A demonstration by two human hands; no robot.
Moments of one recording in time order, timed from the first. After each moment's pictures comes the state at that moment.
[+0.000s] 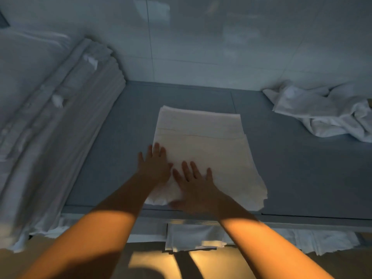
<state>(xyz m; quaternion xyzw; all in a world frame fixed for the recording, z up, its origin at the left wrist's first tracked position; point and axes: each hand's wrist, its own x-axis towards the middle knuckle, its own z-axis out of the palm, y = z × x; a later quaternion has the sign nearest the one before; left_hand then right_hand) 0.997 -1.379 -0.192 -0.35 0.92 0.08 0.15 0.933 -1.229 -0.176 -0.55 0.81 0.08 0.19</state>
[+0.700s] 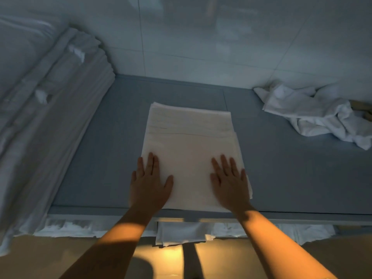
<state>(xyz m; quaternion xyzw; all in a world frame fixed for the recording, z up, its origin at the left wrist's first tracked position) 1.031 -1.326 -0.215 -0.39 0.91 0.13 0.00 0.863 -1.154 -0.207 -0.36 0.93 -0.03 0.08</state>
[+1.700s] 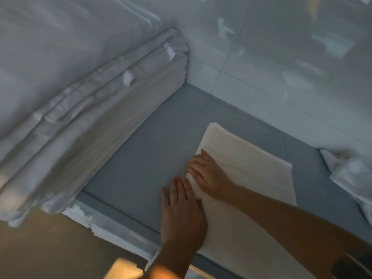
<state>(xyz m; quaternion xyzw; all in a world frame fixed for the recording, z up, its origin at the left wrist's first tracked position) 1.029 -1.323 -0.214 -0.52 0.82 0.22 -0.06 0.872 -1.375 -0.212 -0.79 0.59 -0.15 0.04</state>
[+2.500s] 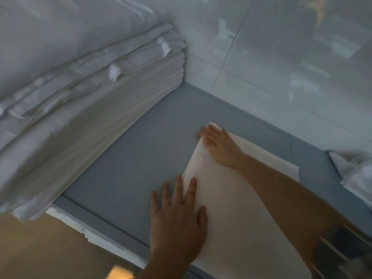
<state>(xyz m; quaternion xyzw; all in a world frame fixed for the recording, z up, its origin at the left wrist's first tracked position) 1.021 -1.325 -0.220 -0.51 0.84 0.19 -0.07 0.781 -1.445 -0.210 -0.71 0.70 -0.02 0.03</state>
